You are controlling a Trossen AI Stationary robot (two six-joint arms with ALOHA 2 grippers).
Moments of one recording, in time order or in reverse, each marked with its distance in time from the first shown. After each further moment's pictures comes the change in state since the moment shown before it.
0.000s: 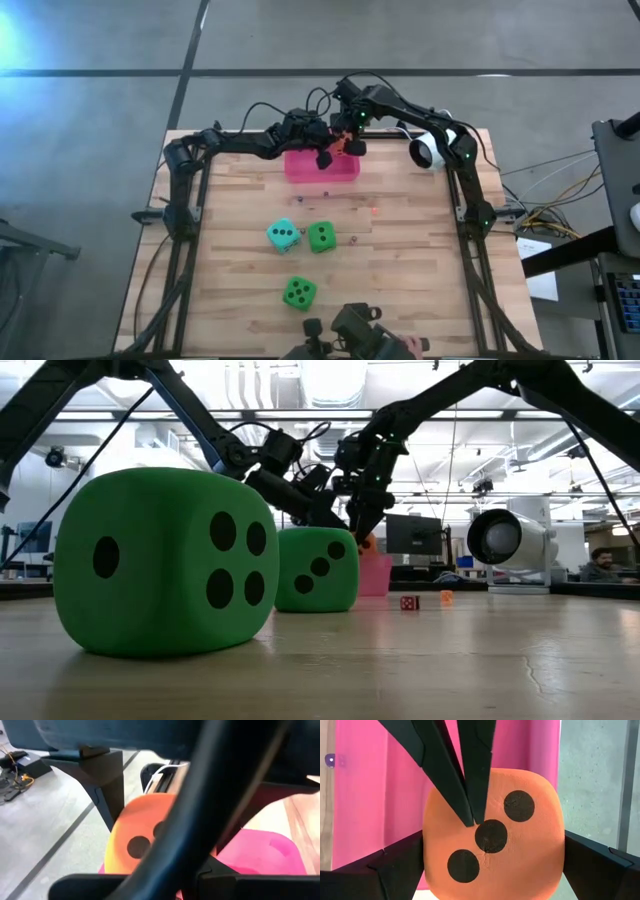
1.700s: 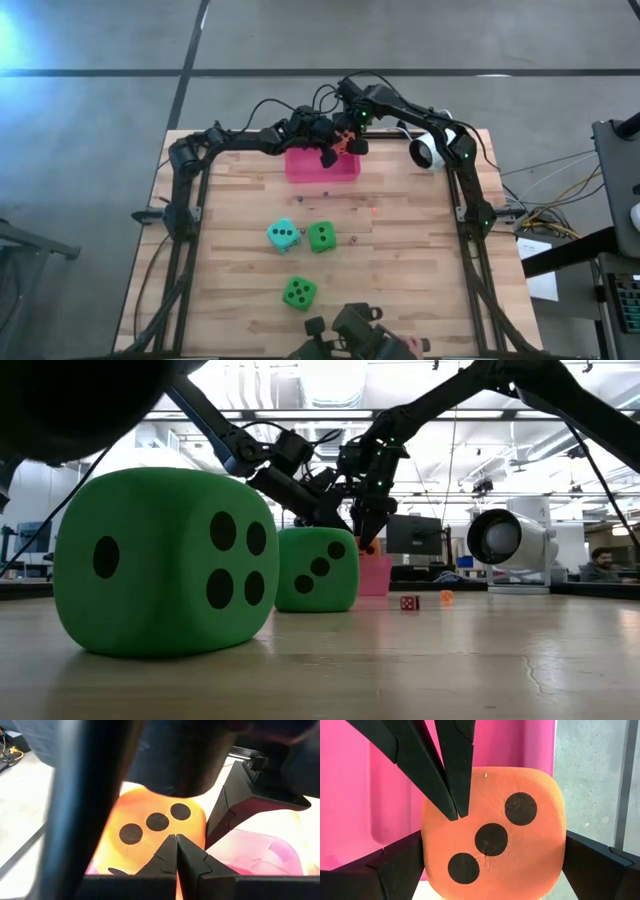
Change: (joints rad) left arm -0.012 0.054 0.111 -0.186 -0.019 -0.072; right arm -0.002 0.003 -0.002 -0.005 0.008 0.005
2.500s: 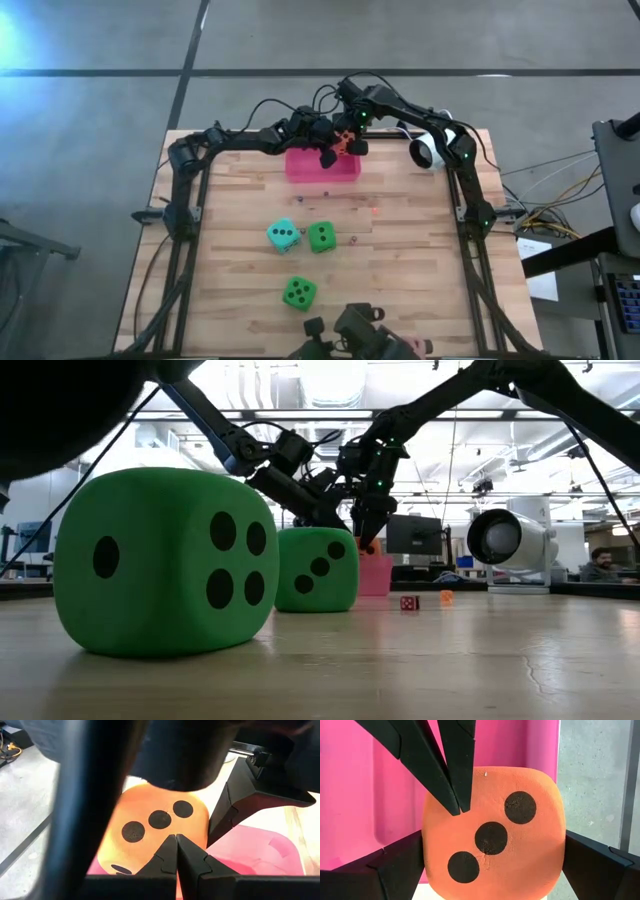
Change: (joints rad) left arm 0.000 -0.002 -0.002 -0.022 0.000 0.001; right arm 0.000 0.000 0.000 -0.007 -0.007 0.018
